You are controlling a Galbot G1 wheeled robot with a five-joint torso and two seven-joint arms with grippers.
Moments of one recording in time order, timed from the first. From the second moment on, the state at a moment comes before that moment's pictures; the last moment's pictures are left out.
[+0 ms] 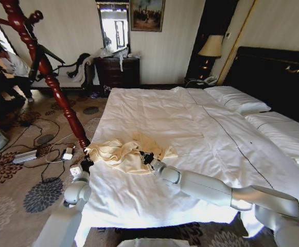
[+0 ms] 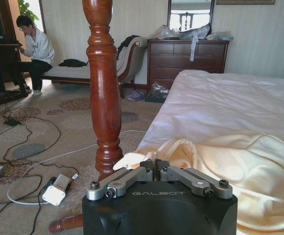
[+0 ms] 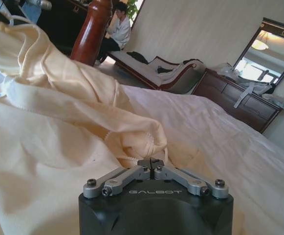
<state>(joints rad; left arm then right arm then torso) 1.26 -1.17 -0.51 -1.88 -0.52 0.31 -0.44 -0.34 0.91 -0.85 1.58 0.51 -0.07 0.36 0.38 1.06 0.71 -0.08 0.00</state>
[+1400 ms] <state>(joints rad) 1.24 -1.19 -0.51 -1.87 -0.52 0.32 -0.44 -0.39 0.91 -0.87 1.63 0.51 -0.15 0.42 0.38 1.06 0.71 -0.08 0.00</state>
